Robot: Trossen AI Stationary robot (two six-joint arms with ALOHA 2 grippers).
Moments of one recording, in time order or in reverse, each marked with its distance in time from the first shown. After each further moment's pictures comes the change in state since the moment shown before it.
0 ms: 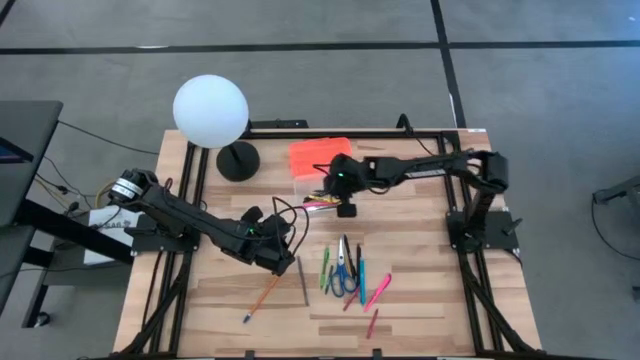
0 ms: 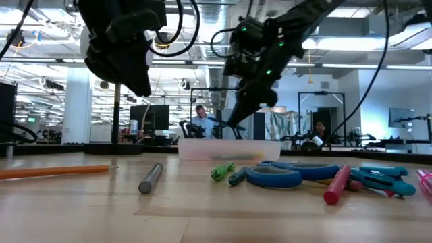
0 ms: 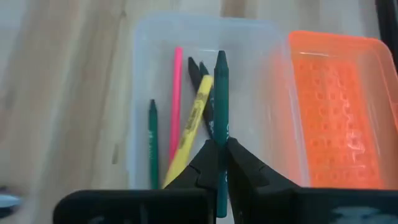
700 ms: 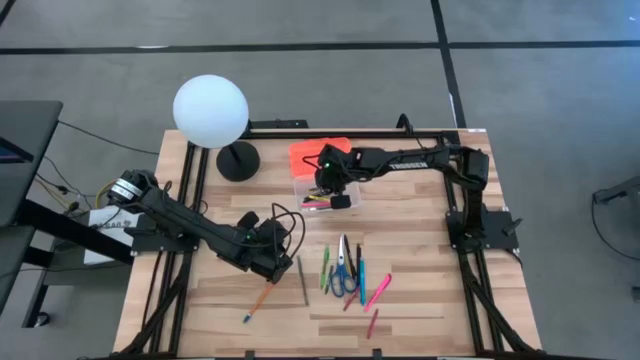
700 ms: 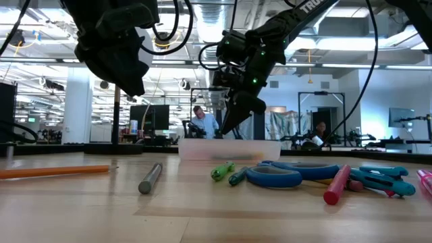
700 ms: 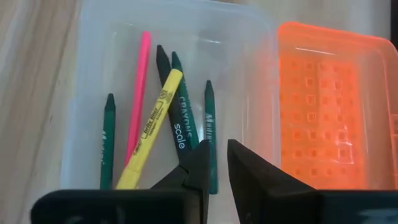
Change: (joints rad) left arm -0.049 0.000 -0.009 -0.015 -0.018 -0.098; right arm -0.055 0.138 0.176 -0.115 -0.018 -0.110
